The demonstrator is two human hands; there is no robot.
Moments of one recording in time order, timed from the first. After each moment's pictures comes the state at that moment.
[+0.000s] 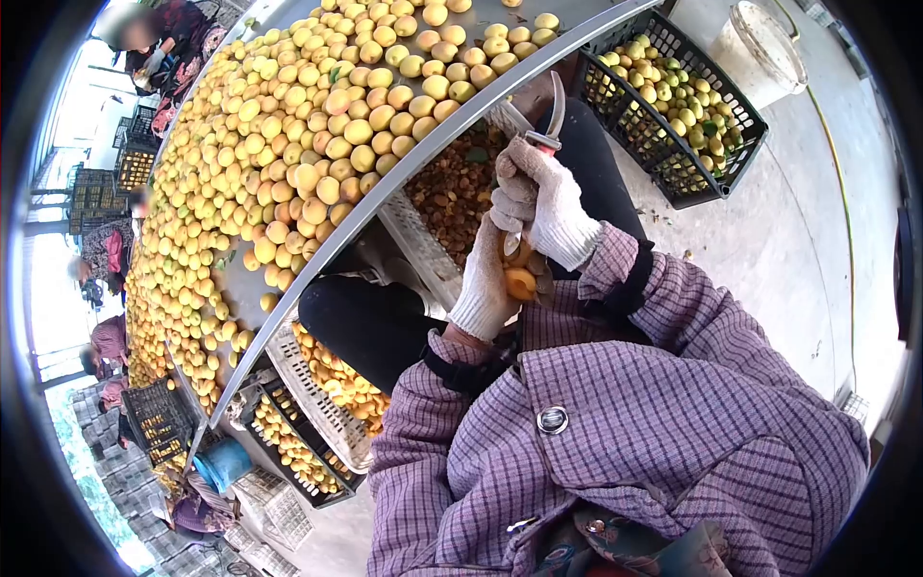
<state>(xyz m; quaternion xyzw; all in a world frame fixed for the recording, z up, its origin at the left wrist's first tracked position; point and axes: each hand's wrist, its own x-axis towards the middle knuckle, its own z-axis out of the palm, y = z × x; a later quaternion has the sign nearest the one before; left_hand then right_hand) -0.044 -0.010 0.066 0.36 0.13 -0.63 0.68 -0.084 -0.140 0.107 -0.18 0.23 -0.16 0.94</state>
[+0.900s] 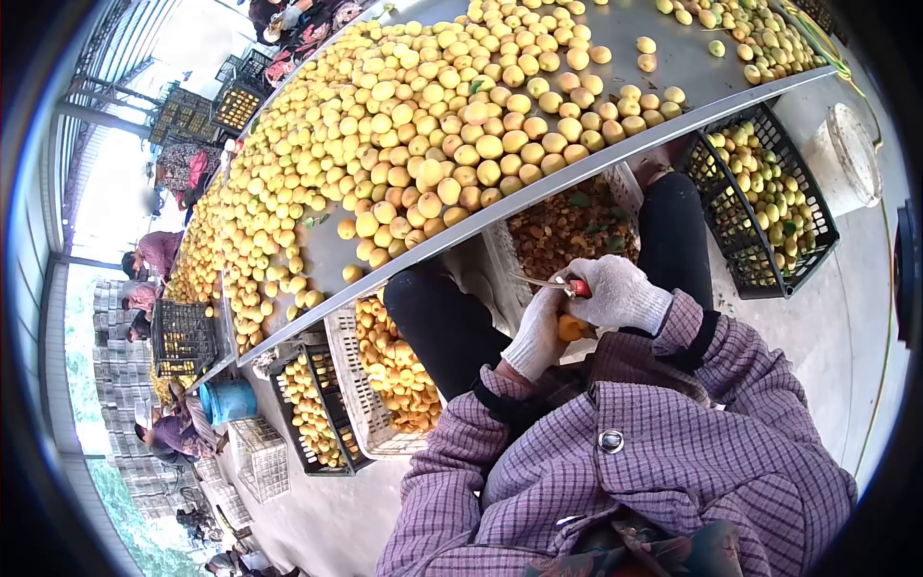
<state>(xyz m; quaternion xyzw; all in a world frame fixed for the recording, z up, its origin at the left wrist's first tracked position) -0.029 0.036 0.057 0.40 0.15 -0.53 0.73 -0.082 -0.124 0.111 -0.92 0.08 0.13 0.37</state>
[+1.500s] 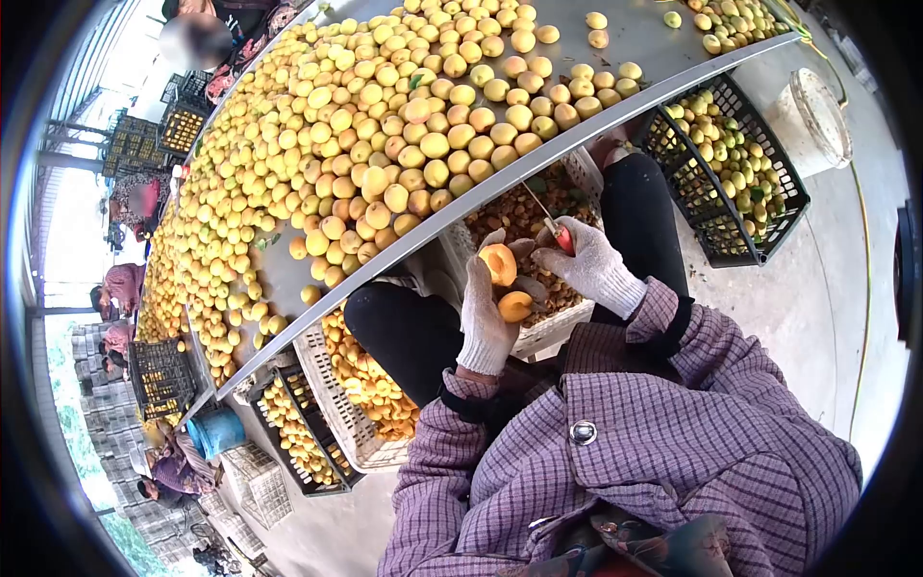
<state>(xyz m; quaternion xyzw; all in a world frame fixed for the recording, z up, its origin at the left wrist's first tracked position) -0.008 0.029 0.077 0.41 0.03 -0.39 0.82 -0.076 -0.136 0.076 -0.80 0.25 0.02 0.54</state>
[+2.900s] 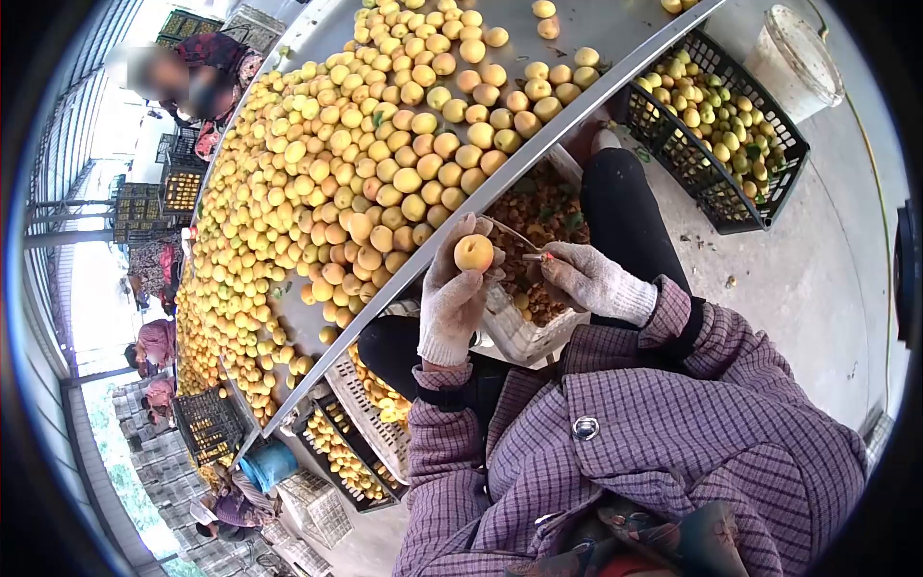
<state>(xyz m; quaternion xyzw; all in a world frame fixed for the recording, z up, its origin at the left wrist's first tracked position) 0.052 0.001 0.114 0.42 -0.15 -0.44 0.78 -0.108 -0.160 0.099 -0.54 0.15 0.03 0.82</state>
